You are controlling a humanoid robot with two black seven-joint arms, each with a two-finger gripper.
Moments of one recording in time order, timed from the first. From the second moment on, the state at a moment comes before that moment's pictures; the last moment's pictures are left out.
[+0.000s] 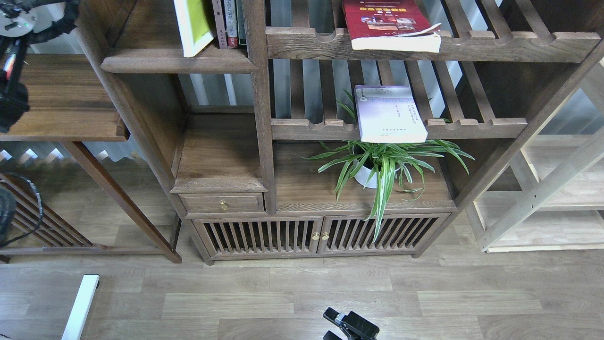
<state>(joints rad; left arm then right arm) -1.13 0.39 -1.16 -1.03 0.57 -0.14 0.49 -0.27 -0.08 0.94 0.98 0.35 0.58 -0.49</state>
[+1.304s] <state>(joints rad) -0.92 0.35 -1.13 -1.39 0.35 0.11 0.49 -0.26 -0.09 0.95 0.98 0.36 0.58 -0.49</state>
